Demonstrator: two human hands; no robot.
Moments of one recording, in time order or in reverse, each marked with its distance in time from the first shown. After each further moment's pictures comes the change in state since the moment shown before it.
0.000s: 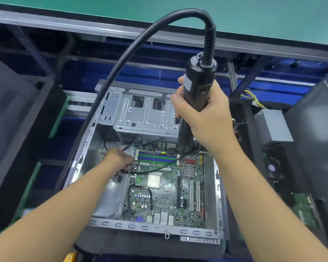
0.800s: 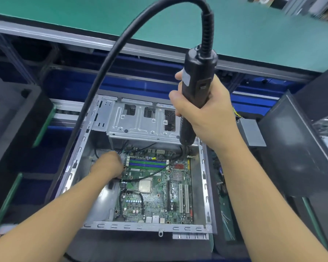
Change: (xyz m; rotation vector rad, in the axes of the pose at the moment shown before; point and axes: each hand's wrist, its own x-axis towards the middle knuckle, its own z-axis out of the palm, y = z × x) left_hand -0.012 0.005 -0.003 0.507 0.126 0.277; right_hand -0.003 -0.057 -0.012 -0.107 -0.031 -0.058
